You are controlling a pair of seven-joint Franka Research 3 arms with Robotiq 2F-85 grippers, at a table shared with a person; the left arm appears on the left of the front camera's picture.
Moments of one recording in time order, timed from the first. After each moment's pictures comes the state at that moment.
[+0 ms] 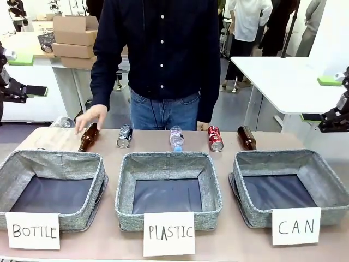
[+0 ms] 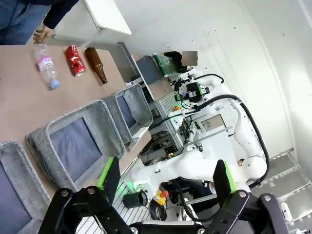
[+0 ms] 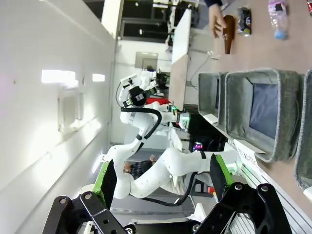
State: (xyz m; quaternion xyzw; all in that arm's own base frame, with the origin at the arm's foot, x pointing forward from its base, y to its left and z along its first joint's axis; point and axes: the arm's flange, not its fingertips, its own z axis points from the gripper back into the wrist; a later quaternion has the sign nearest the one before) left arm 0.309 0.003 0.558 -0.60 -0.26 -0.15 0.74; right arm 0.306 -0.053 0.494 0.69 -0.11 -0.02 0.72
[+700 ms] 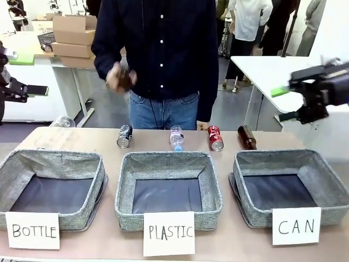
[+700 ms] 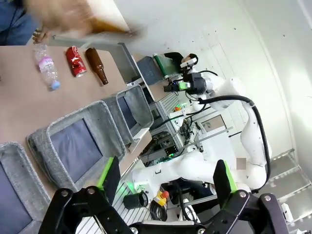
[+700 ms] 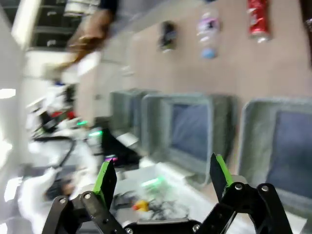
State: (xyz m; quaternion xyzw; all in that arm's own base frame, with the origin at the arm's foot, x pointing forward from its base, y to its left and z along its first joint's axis) left arm 0.311 0.002 0.556 -0.60 -0.26 -0.14 0.74; right arm 0.358 0.030 0.527 0.45 -0.17 -0.01 0.88
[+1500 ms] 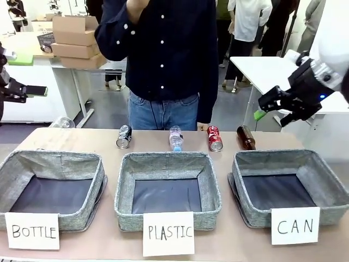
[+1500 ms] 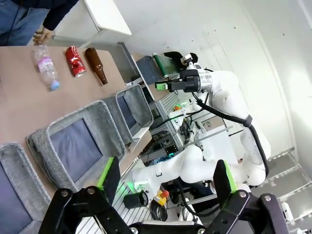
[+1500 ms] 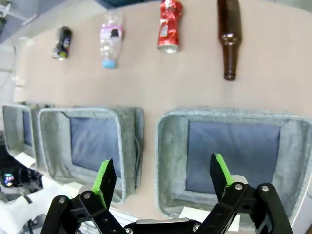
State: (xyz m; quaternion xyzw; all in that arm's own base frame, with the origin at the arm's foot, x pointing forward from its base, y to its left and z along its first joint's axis) left arm 0.312 0.003 0.558 -0.60 -0.26 -0.15 0.74; right arm 0.372 0.071 0.522 0.18 -0.19 0.02 0.96
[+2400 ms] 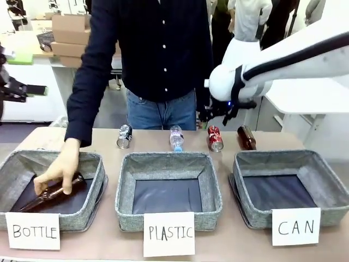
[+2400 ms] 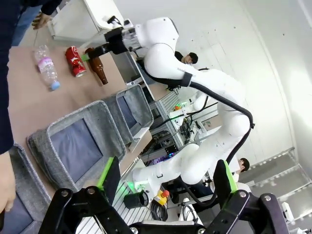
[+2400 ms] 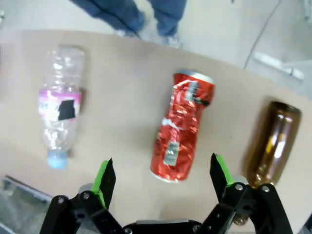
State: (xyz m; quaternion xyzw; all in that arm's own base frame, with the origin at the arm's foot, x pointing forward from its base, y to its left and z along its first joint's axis) left arm 0.312 0.003 0.557 -0.60 -0.26 -0.15 0.74; right arm 0.623 0.209 0.381 0.04 -0.12 0.12 0.98
